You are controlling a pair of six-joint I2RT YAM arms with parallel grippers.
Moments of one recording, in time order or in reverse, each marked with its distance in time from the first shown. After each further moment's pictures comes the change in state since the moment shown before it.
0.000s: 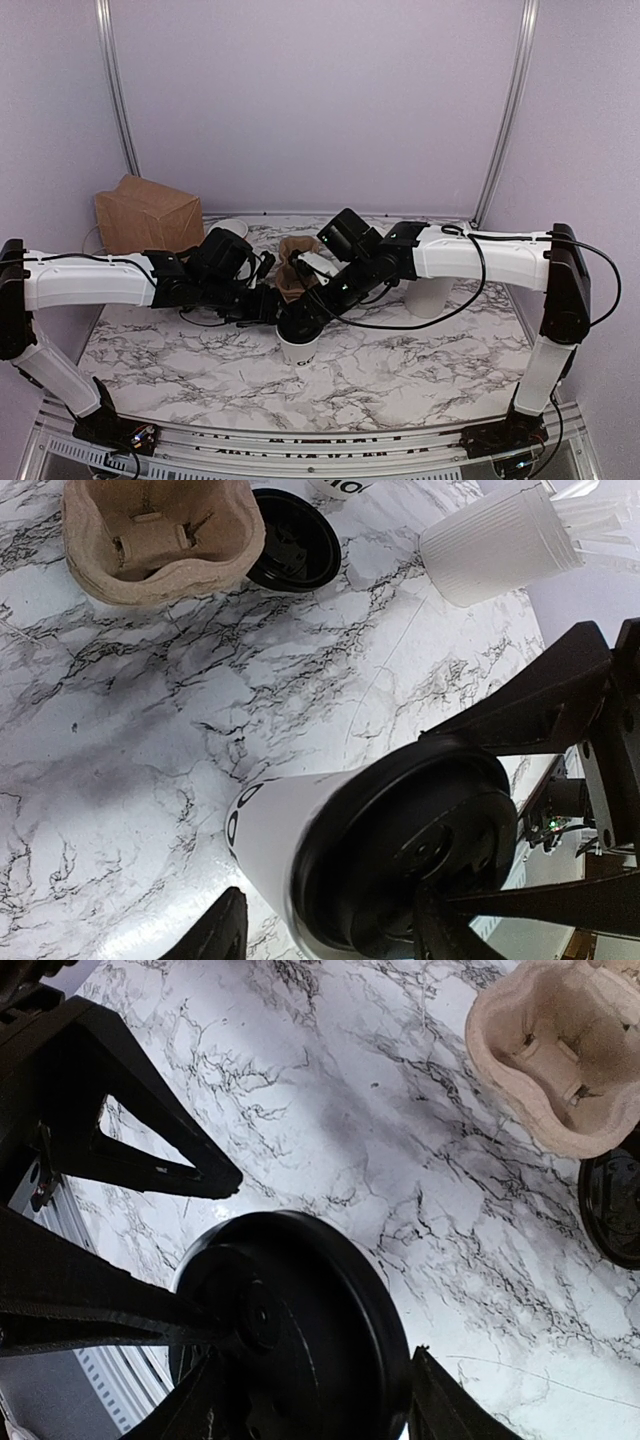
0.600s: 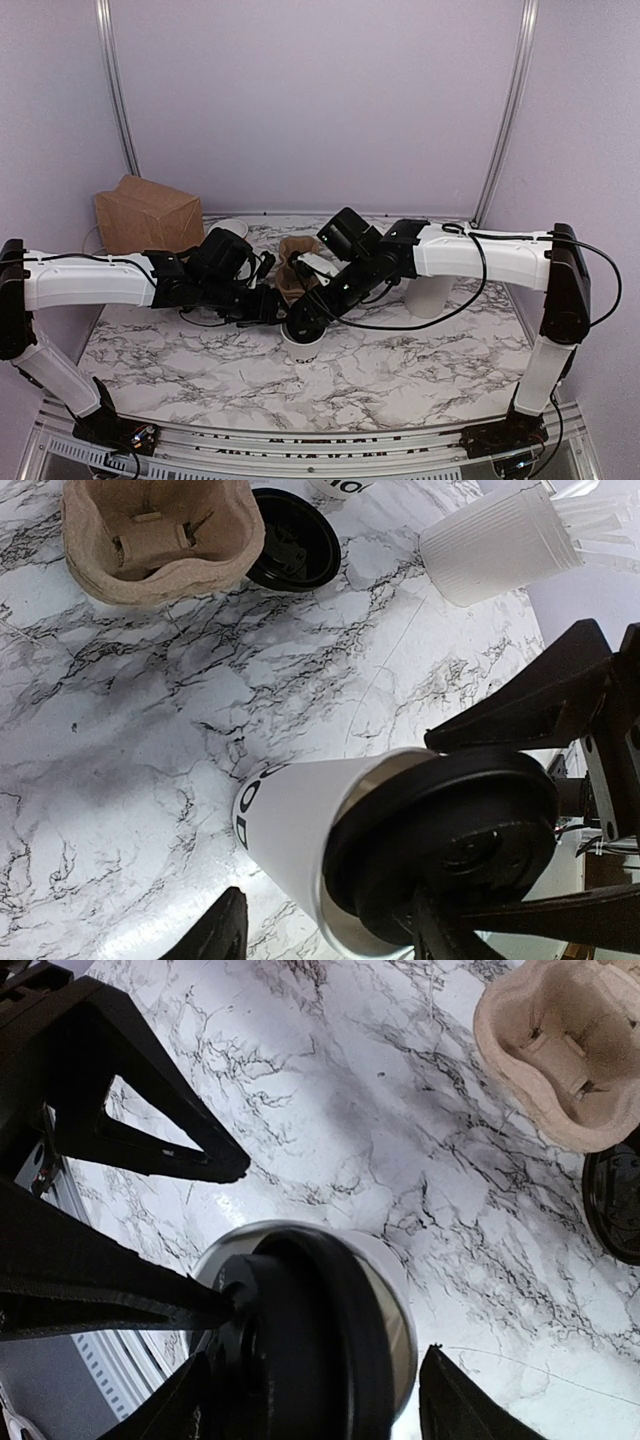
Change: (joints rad) left arm -0.001 0.000 0.000 0.000 0.000 0.000; right arm 0.000 0.000 0.013 -0.034 -0.013 -0.022
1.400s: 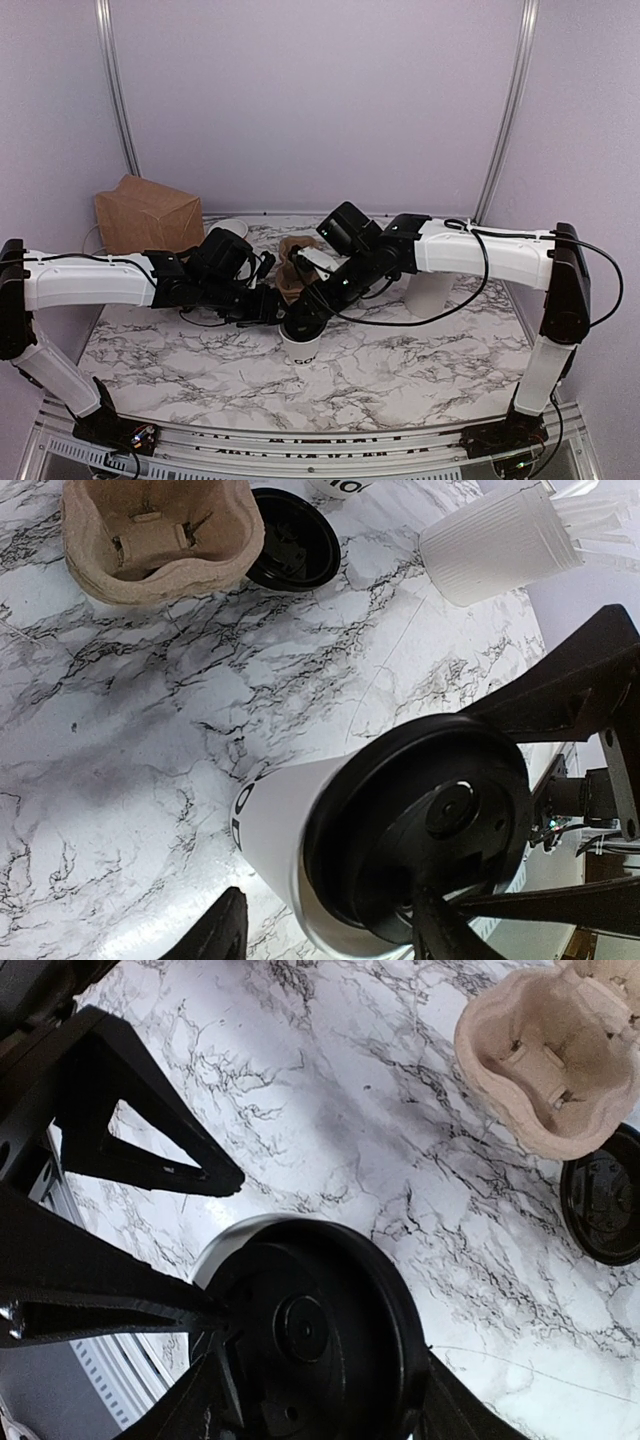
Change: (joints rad) left arm 0.000 0.000 0.000 0.000 0.000 0.001; right arm 0.000 0.000 0.039 -0.032 0.031 0.004
